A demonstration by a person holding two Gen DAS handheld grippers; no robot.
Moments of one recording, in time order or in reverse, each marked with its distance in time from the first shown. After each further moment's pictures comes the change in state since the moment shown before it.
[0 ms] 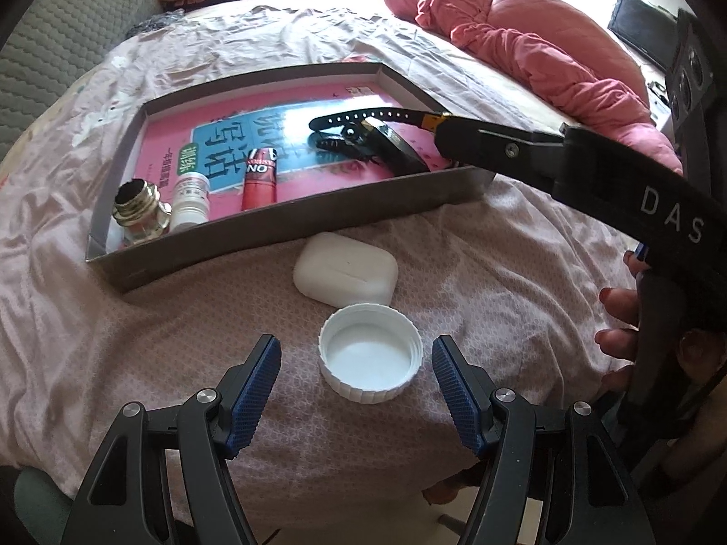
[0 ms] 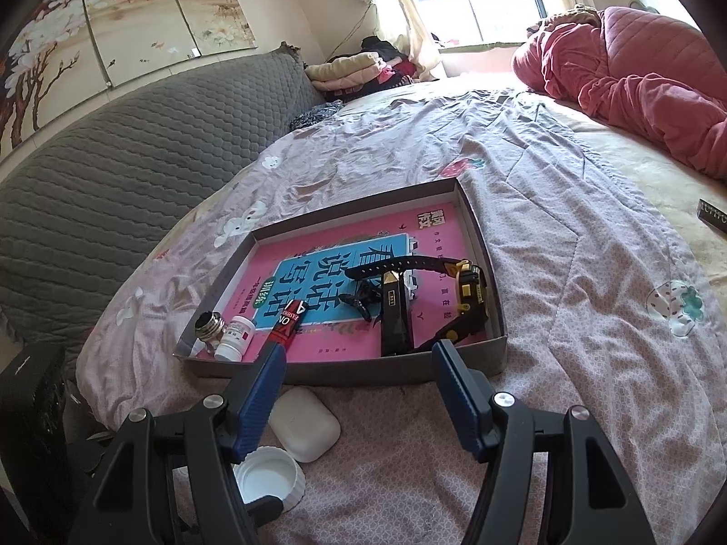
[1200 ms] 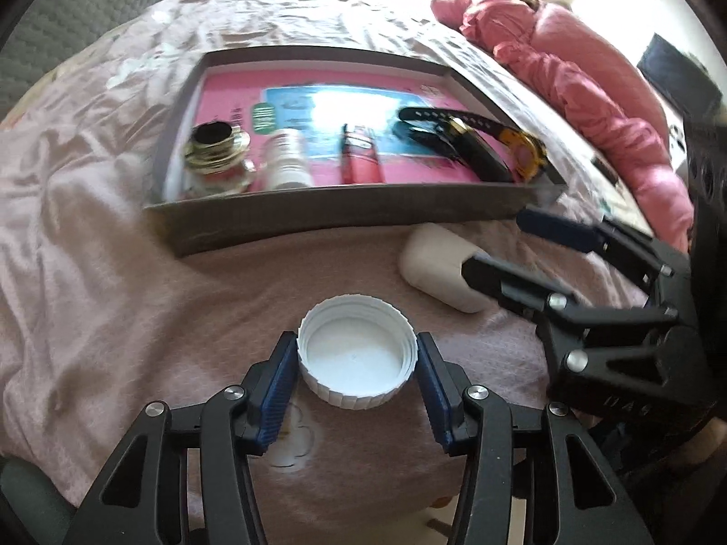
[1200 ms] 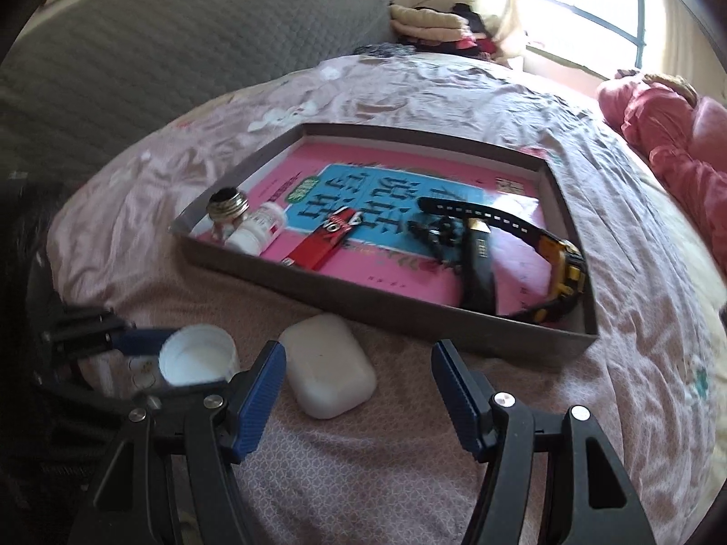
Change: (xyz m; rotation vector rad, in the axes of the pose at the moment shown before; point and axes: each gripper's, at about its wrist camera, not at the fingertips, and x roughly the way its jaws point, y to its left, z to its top) left arm 0.007 0.076 -0.008 -0.154 -0.002 -0.035; right arm 0.050 0.061 -0.034 -0.388 0.202 -0.047
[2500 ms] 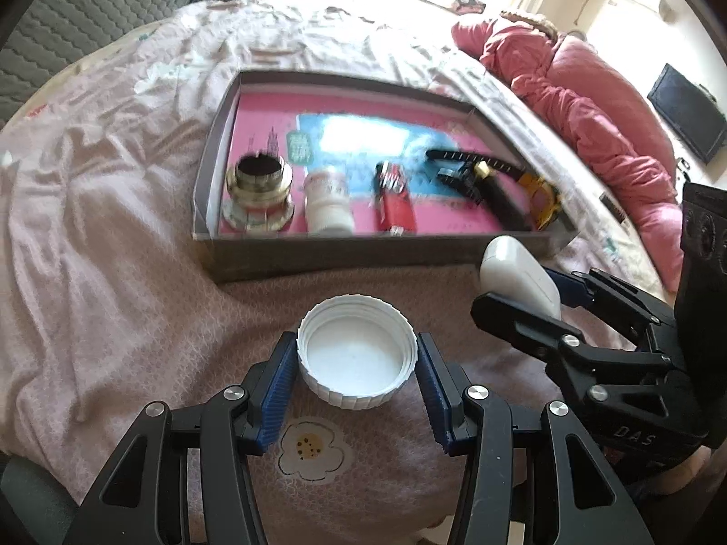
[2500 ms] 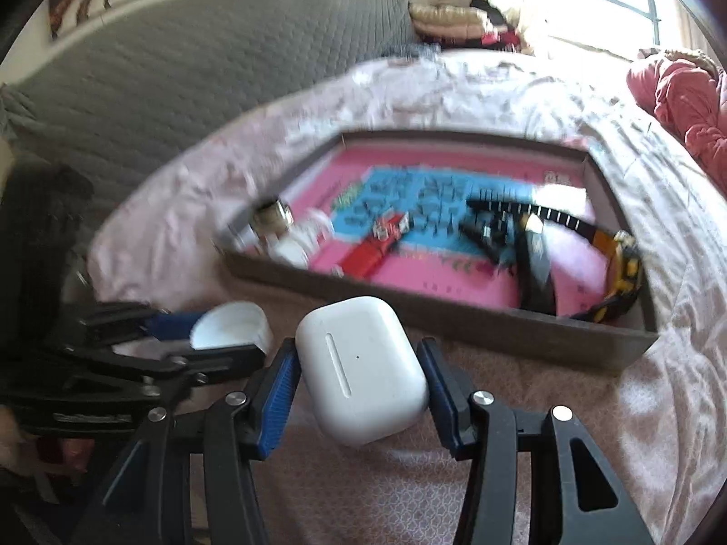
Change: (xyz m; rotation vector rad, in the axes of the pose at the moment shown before) left arm -0.012 0.011 0.013 -0.049 -0.075 0.010; right arm -0.007 -0.005 0.004 0.075 -0.086 0.171
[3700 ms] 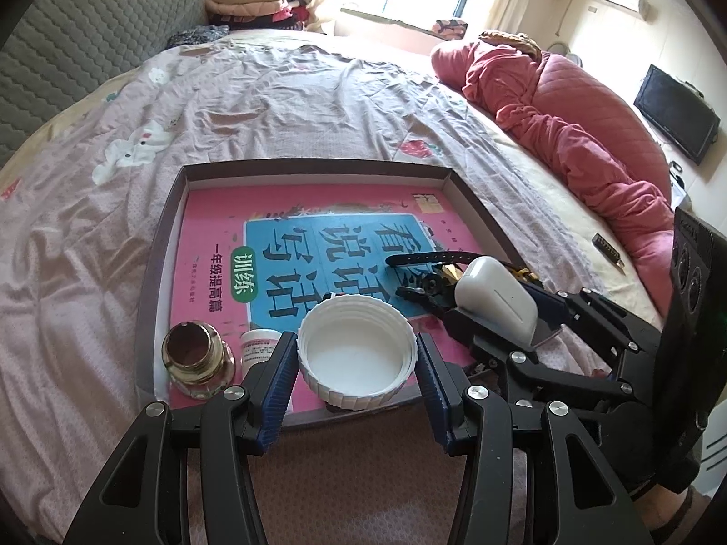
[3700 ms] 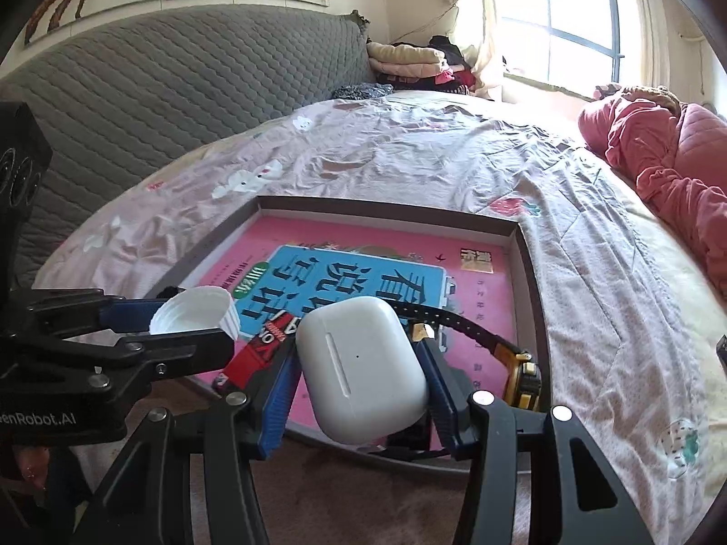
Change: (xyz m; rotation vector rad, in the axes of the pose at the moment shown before) left arm 0.015 -0.034 0.078 0.053 -0.081 0.000; right arm 0.013 -0.047 0.045 -0.011 -0.062 -0.208
